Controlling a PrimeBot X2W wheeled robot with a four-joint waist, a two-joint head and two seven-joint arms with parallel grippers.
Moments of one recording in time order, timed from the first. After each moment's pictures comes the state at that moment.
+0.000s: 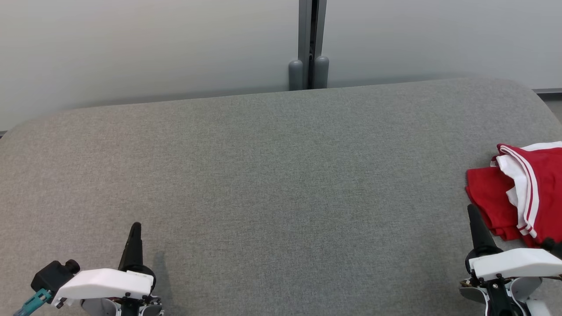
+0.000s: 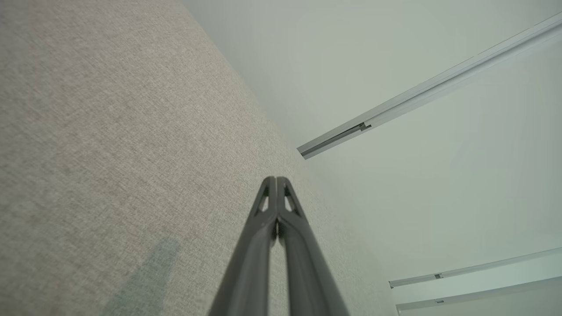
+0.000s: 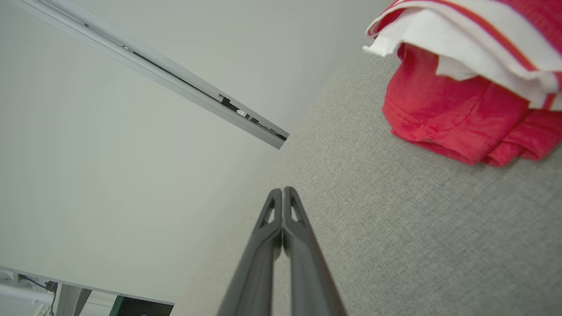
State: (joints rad) left arm -0.09 0.04 0.02 0.35 -1.05 -0.04 -0.03; right arm -0.15 -0.04 -0.06 0.37 1.01 0.13 -0.04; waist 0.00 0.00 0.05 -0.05
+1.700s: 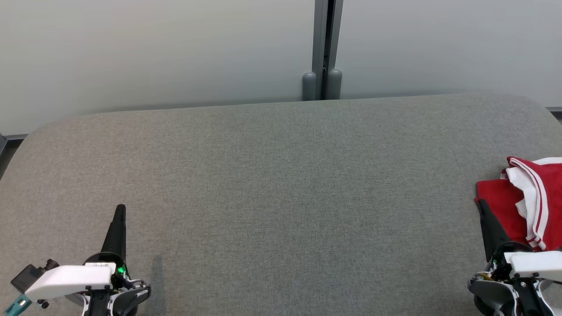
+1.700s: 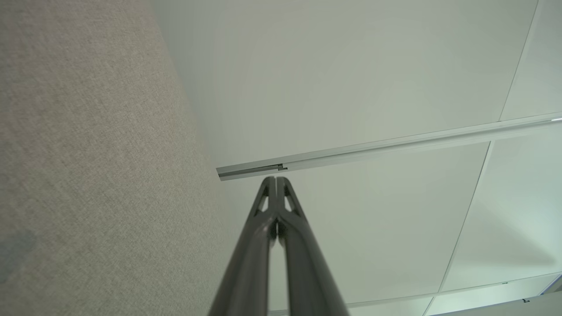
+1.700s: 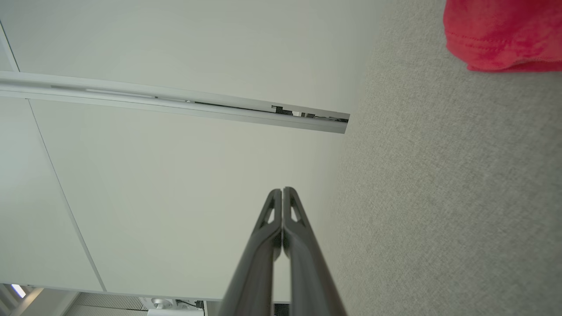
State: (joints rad) left arm -0.10 0.05 0.09 0.27 -1.50 -0.11 0.09; right arm -0.12 -0.04 -0.10 0.27 1.49 0.13 0.08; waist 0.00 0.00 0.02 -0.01
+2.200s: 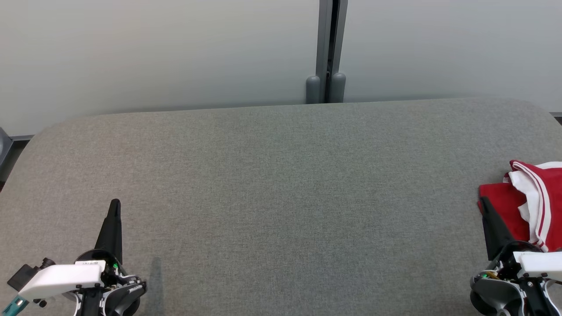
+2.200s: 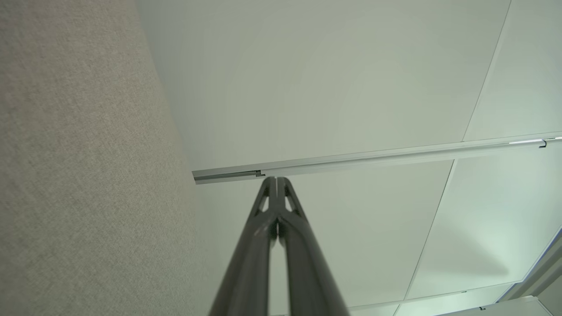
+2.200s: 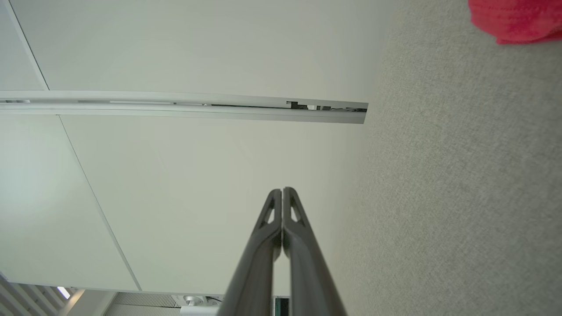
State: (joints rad) left arm -0.10 0.05 0.11 0.25 -1.60 -0.13 0.11; right arm -0.11 -0.05 -0.11 0.25 1.60 0.13 0.11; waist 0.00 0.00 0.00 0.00
